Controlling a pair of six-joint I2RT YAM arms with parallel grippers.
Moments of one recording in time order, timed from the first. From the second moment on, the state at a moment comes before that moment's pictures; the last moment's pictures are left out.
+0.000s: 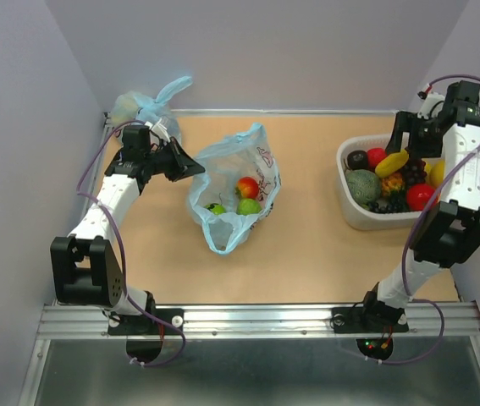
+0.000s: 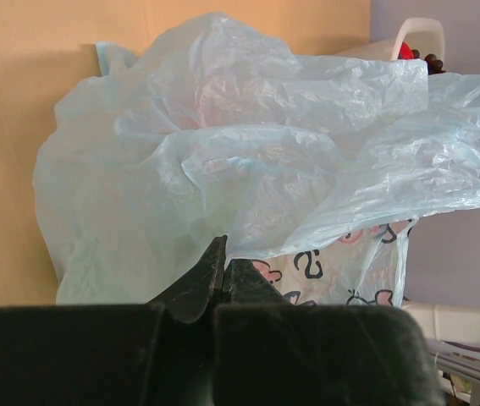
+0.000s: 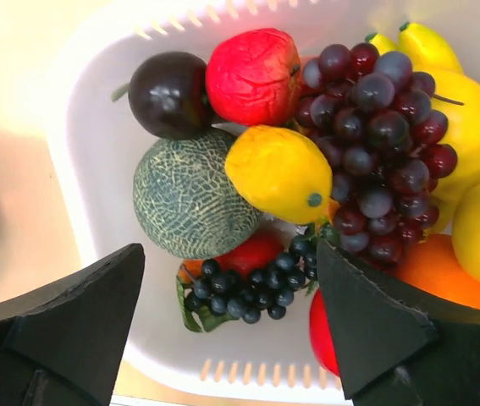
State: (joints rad) left arm -0.09 1.44 1.13 -0.34 0.68 -0.62; right arm -0.37 1.77 1.92 -1.17 -0.35 -0.18
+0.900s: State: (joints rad) left arm -0.09 1.42 1.12 -0.33 0.68 -0.62; right arm -0.35 1.96 1.96 -1.10 -0.27 -0.10
